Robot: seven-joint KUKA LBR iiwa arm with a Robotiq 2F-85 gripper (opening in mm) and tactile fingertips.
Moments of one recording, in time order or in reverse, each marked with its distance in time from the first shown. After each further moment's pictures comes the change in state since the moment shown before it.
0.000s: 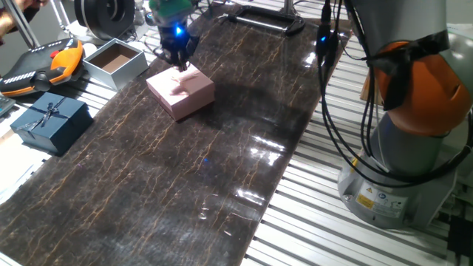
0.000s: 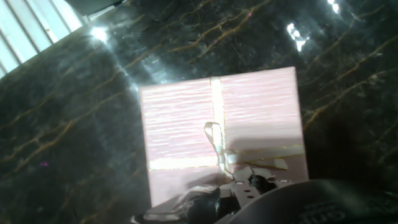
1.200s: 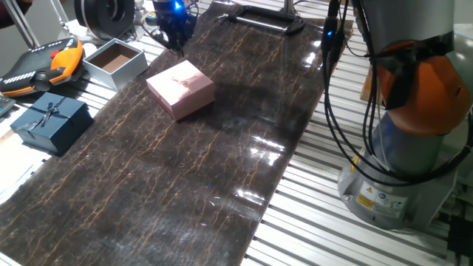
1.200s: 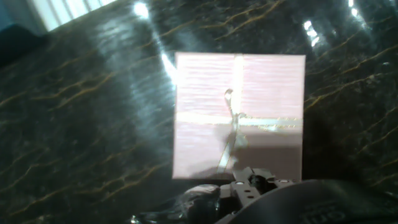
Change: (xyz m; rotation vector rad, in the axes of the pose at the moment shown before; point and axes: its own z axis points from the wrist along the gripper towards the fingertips) arm 0.028 0.017 -0.064 -0.007 0.055 -0.160
